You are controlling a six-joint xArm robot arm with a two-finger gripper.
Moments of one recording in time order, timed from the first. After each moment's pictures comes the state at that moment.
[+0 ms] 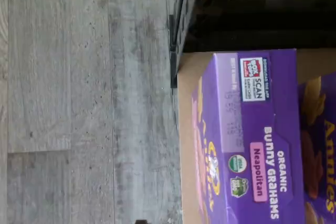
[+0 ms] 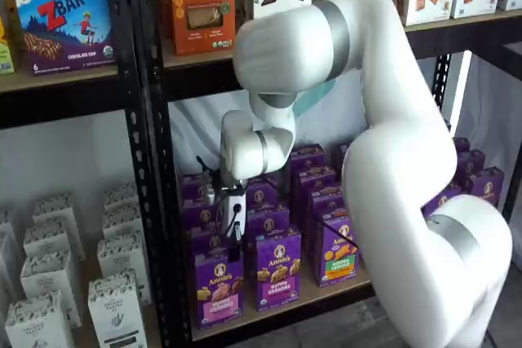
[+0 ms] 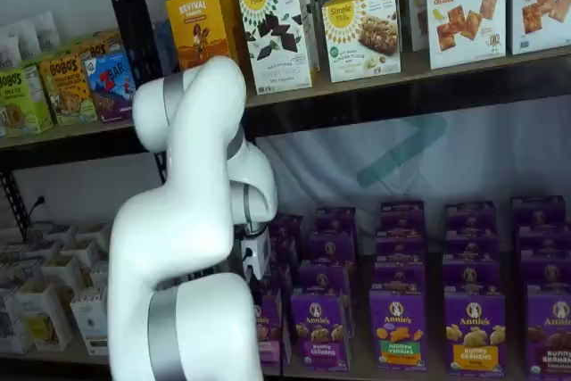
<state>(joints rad) 0.35 0.83 -1.34 0.18 0.45 -1.37</state>
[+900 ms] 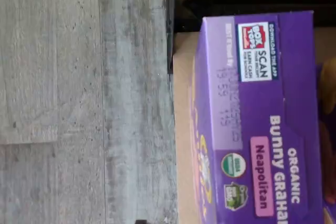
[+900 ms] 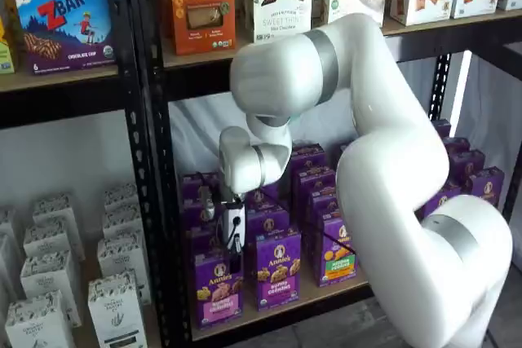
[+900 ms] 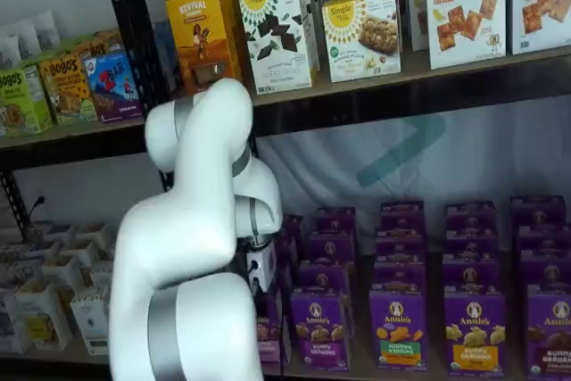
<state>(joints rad) 0.34 0.98 -1.48 0.13 0.47 -1.34</state>
